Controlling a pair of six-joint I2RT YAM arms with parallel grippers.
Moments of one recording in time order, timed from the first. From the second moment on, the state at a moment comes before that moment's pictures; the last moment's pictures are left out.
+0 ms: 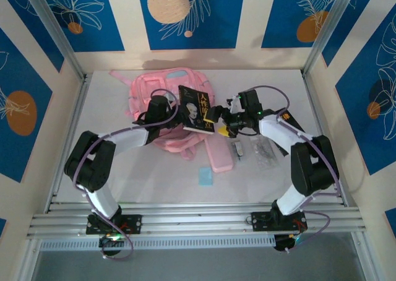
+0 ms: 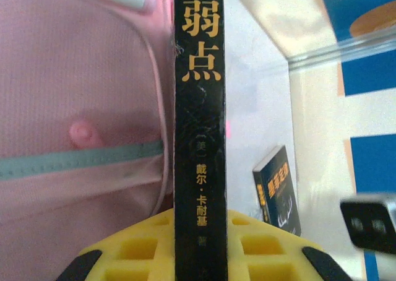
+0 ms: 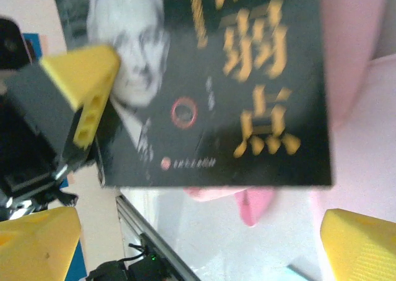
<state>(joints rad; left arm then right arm) -0.48 1.73 1.00 0.27 0.27 -1.01 0.35 1.59 1.03 -0.27 -0.71 0.83</state>
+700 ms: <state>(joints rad) -0.50 1.67 0.91 0.52 0.02 -1.21 0.58 1.67 0.84 0.57 -0.45 1.42</state>
